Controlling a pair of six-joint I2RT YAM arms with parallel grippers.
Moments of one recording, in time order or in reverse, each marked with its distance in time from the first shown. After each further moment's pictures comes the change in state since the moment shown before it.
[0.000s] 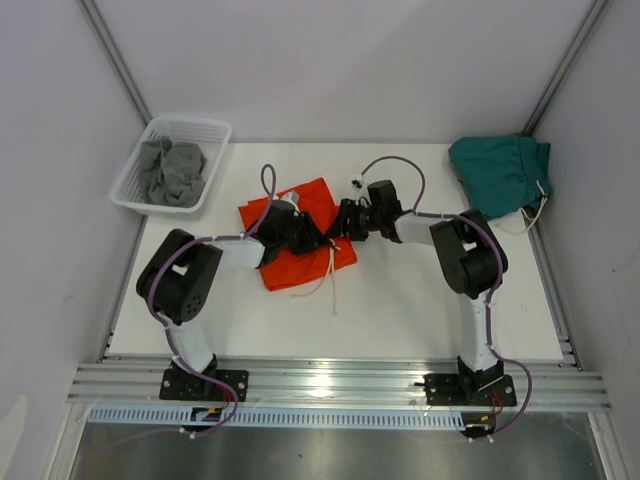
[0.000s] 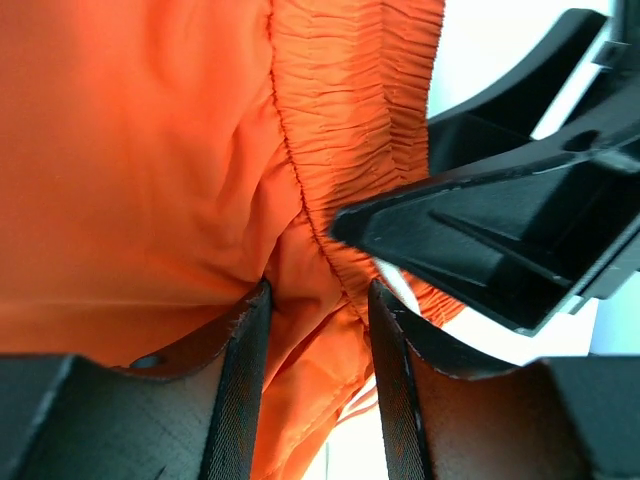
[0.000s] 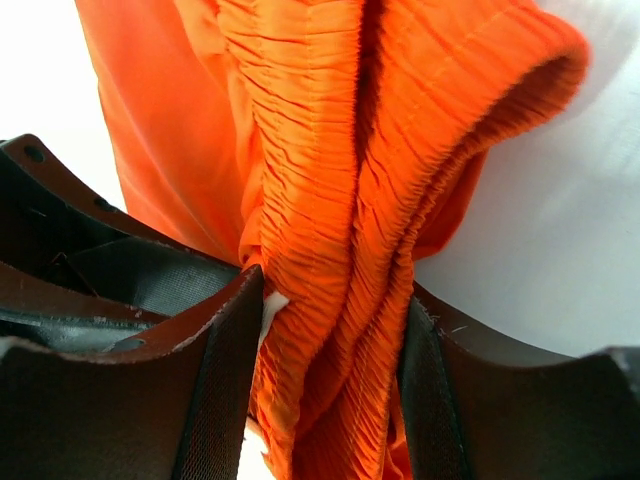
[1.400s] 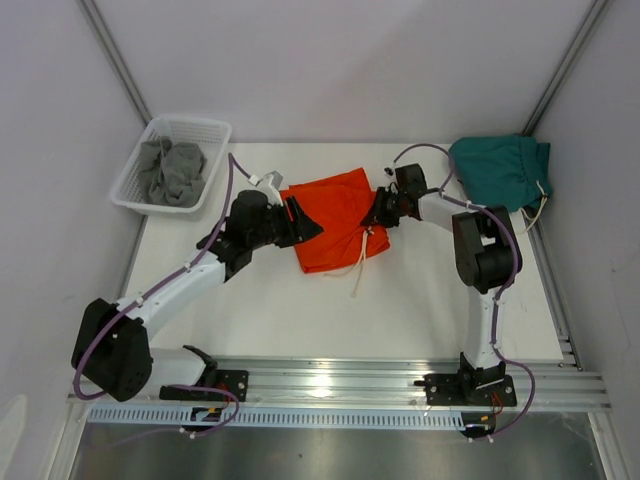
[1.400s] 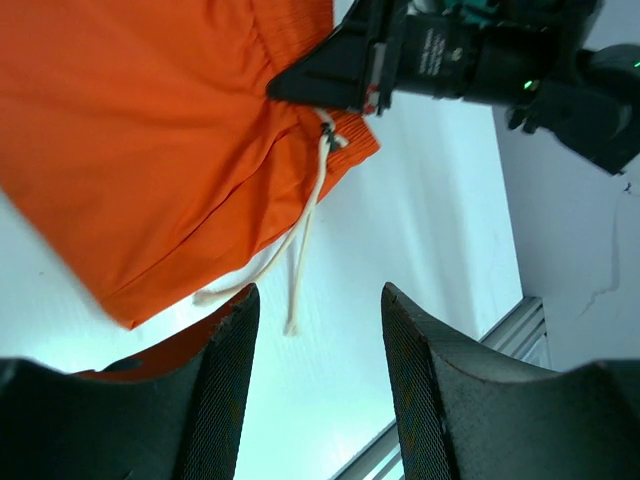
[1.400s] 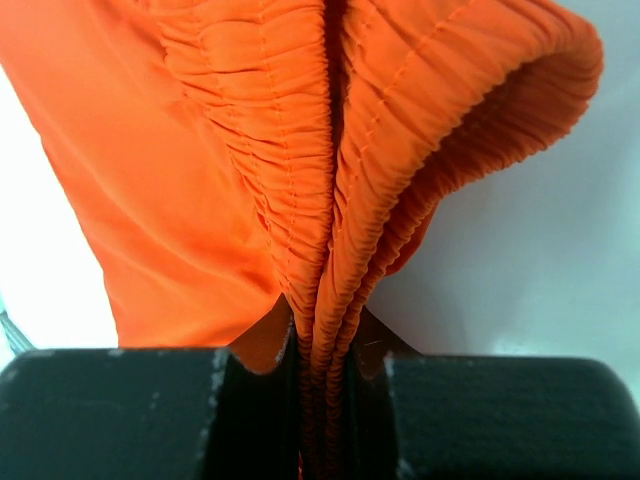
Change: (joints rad) left arm -0.023 -0.516 -0.010 -0.289 0.011 0.098; right arm -0.162 -0.007 0.145 -0.341 0.090 -0.079
